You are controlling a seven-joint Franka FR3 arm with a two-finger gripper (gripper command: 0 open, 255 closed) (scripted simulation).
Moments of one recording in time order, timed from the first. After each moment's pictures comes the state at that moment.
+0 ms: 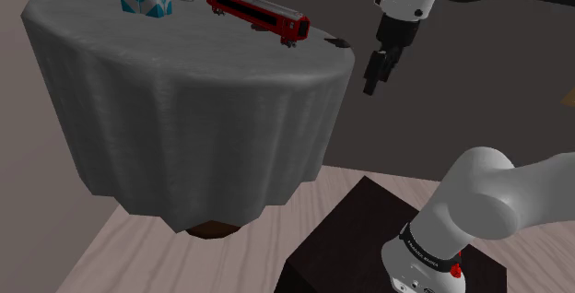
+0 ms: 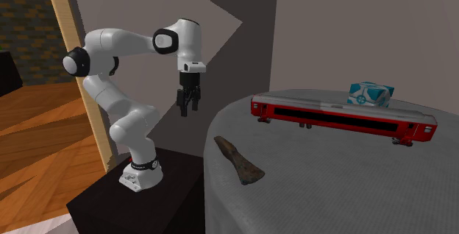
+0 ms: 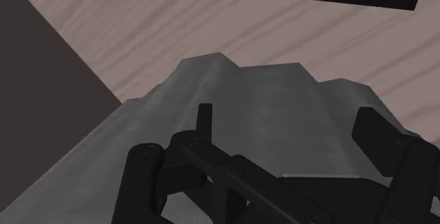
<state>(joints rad) 0.02 -0.83 0.05 -2.39 -0.12 1.55 0.00</state>
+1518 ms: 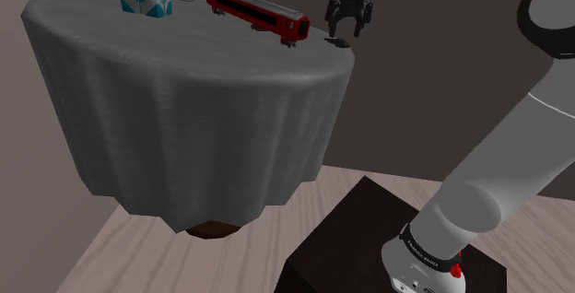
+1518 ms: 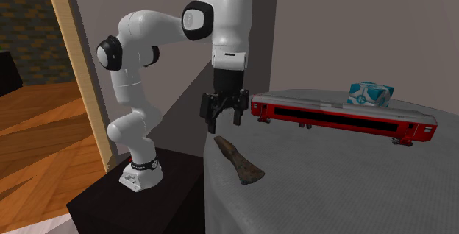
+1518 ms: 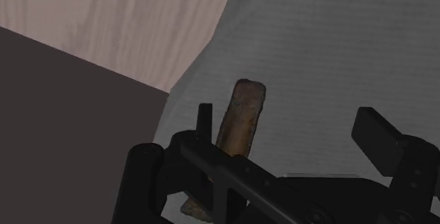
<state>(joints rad) -0.18 -0.06 -0.10 -1.58 -0.12 1.52 0.21</state>
